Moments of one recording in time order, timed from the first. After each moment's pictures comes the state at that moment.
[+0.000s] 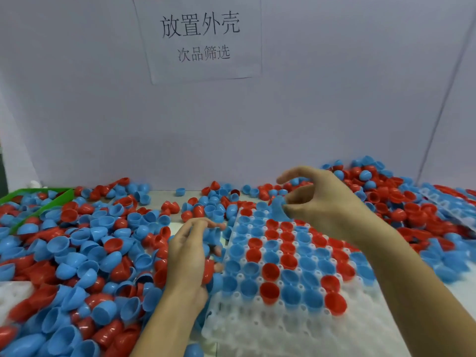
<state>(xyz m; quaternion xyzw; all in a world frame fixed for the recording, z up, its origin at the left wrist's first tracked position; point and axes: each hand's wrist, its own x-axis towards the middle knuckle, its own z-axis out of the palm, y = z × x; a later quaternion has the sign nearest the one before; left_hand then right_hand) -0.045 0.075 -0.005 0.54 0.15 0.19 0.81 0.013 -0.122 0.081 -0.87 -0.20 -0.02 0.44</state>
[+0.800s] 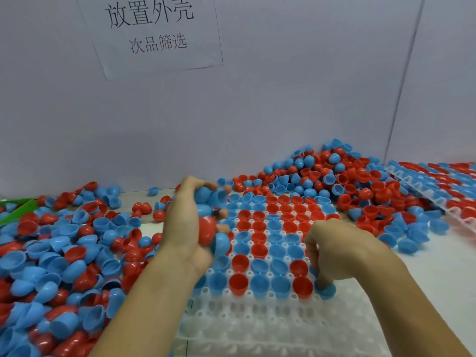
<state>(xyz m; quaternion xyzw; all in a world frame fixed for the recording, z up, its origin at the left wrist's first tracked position) -0.034 0.017 0.054 0.48 0.10 0.07 0.87 -0.006 -0.184 0.039 -0.99 -0.05 0.16 0.04</state>
